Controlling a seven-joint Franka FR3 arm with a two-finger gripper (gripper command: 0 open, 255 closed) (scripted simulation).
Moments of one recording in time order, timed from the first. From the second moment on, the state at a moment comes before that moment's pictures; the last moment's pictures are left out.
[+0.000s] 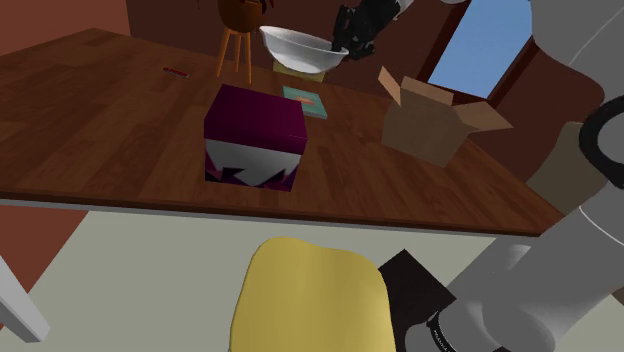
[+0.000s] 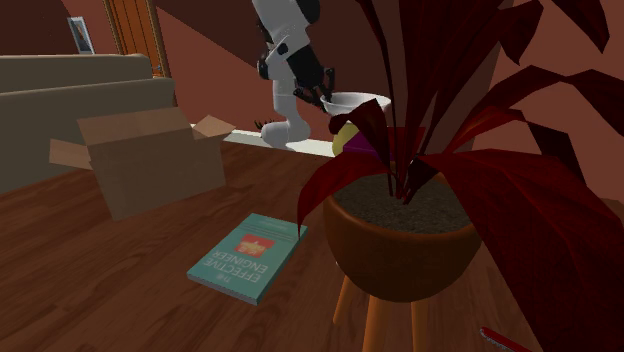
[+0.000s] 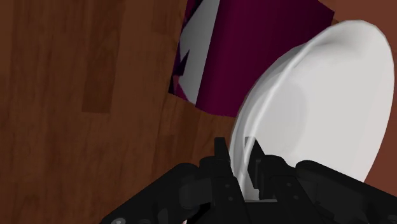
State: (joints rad) arm 0.14 -0.03 -0.17 -1.45 0.51 1.58 0.27
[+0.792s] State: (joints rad) arm 0.24 -0.13 -0.05 -1.62 0.47 1.74 0.44
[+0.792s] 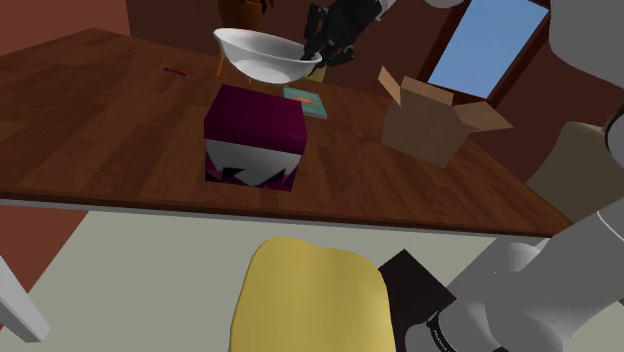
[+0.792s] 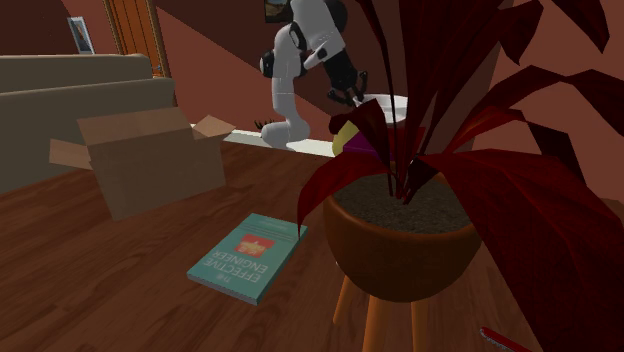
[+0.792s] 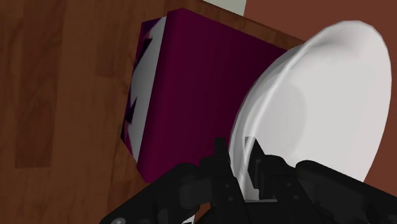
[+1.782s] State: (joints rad) arm 0.24 -0.18 -0.04 -1.82 0.48 1.89 0.37
